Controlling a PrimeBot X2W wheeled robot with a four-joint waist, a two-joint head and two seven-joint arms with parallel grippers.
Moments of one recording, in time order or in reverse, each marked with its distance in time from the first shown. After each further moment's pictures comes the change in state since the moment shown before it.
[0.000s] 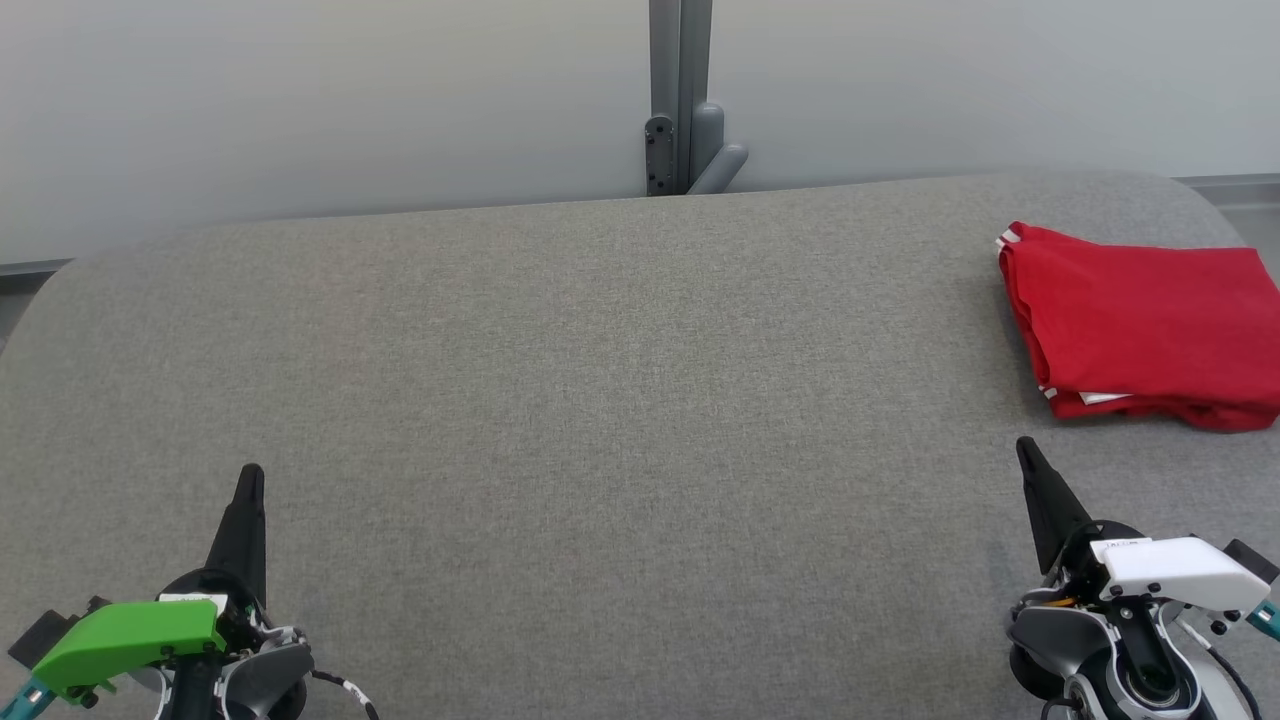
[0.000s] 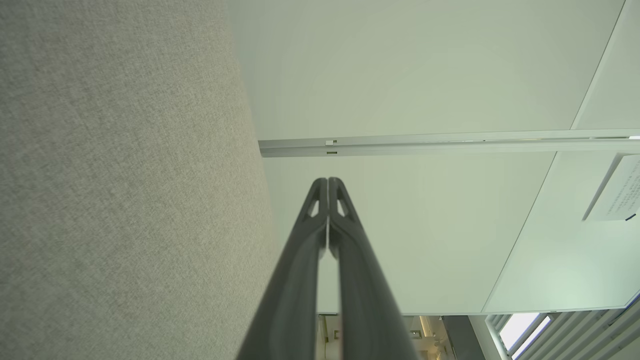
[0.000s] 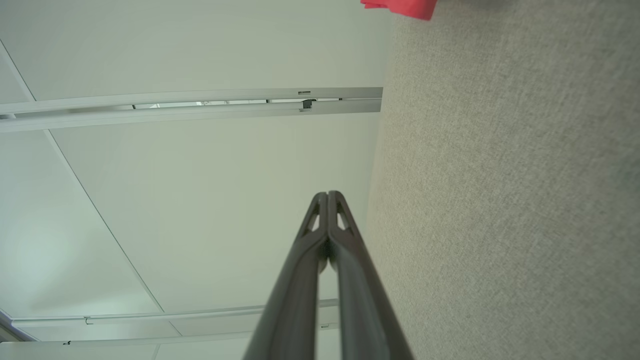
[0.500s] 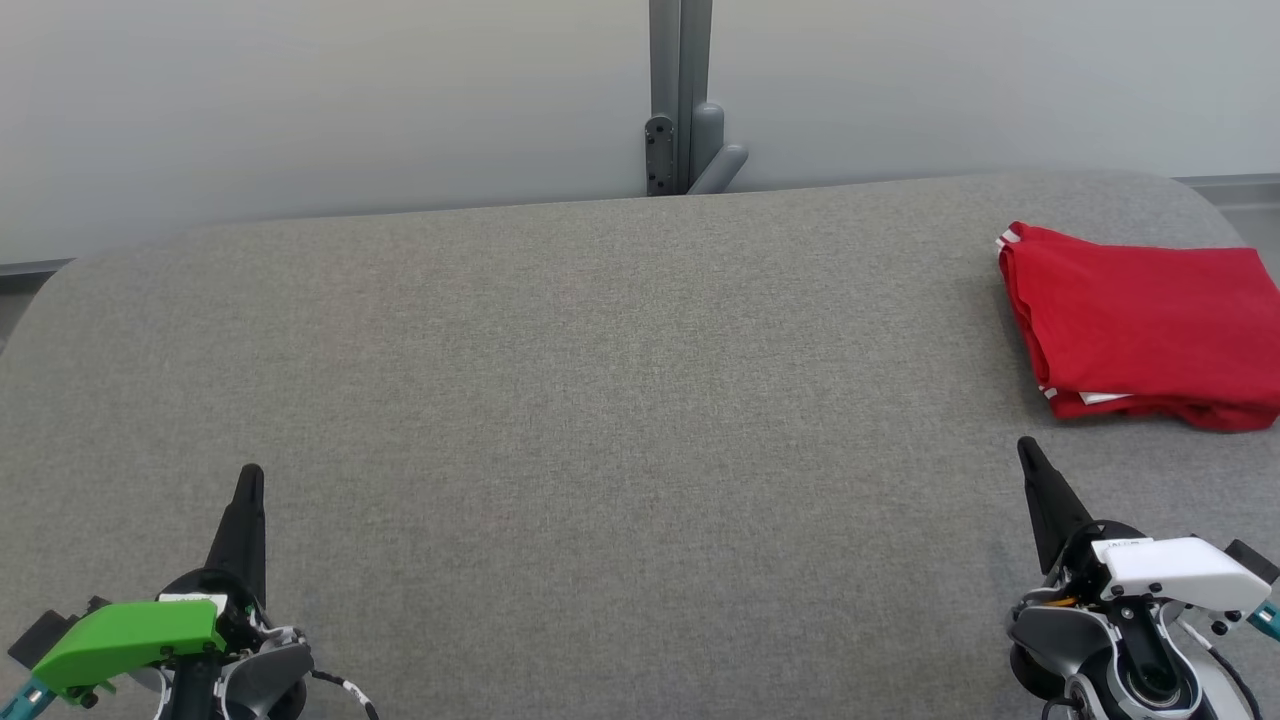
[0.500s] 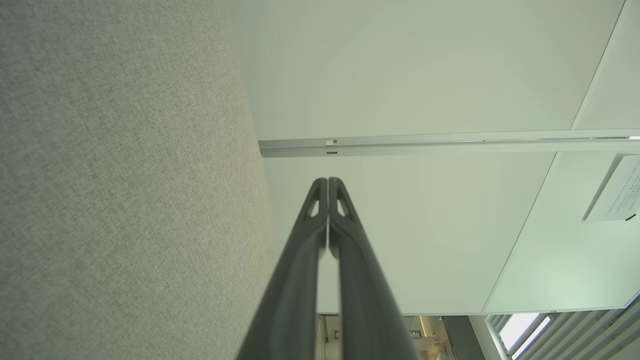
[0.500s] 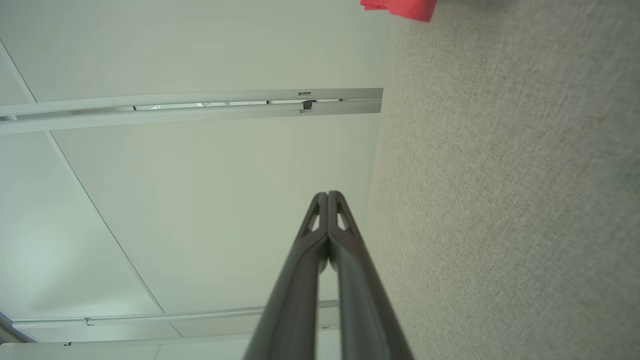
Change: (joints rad) left arm -0.001 0.000 0.002 0.000 -0.006 -0.001 0.003; right arm 0.000 0.002 -0.004 0.001 0.005 0.000 0.001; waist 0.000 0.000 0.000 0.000
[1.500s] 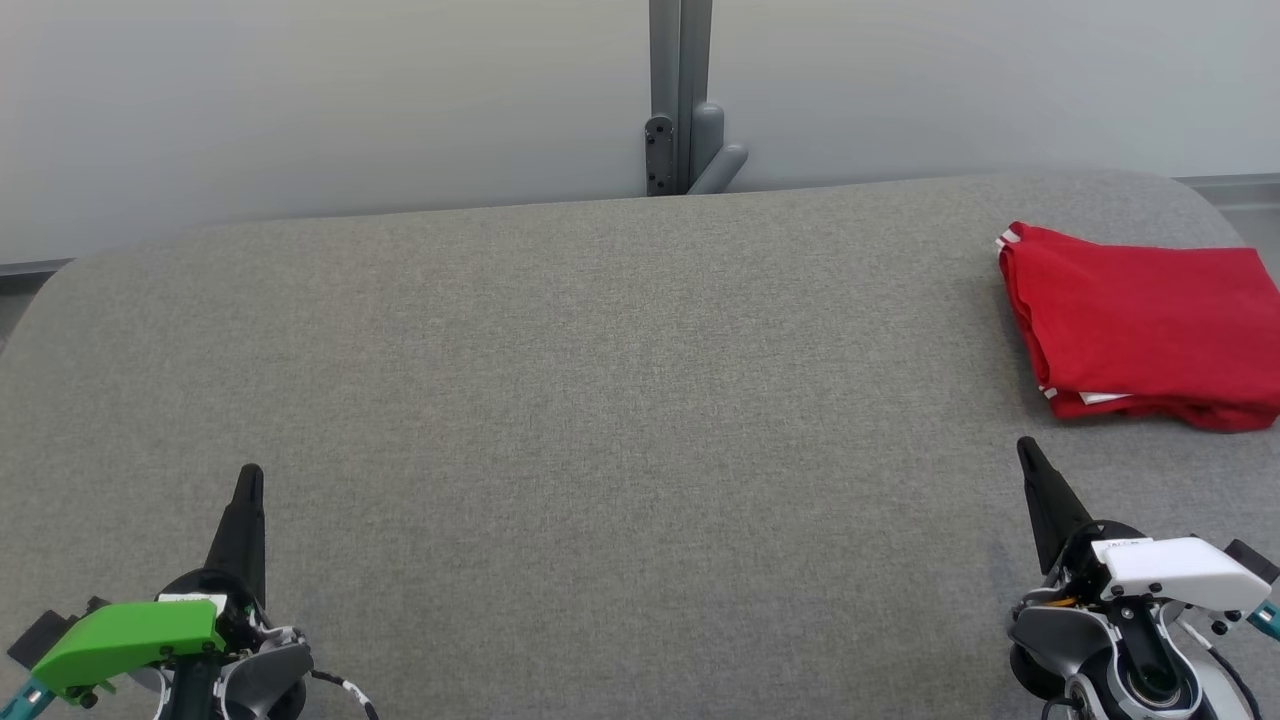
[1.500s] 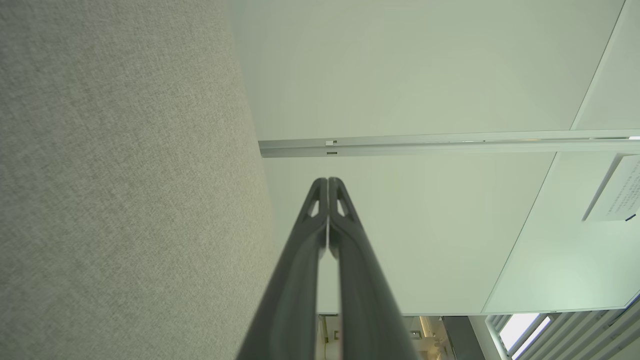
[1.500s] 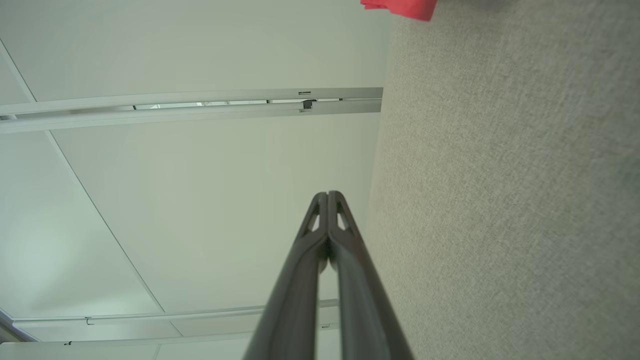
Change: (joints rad) left arm 0.000 0.000 0.001 0.000 0.000 0.000 0.000; right arm 0.000 0.005 -0.007 0.000 -0.006 0.000 0.007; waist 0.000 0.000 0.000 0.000
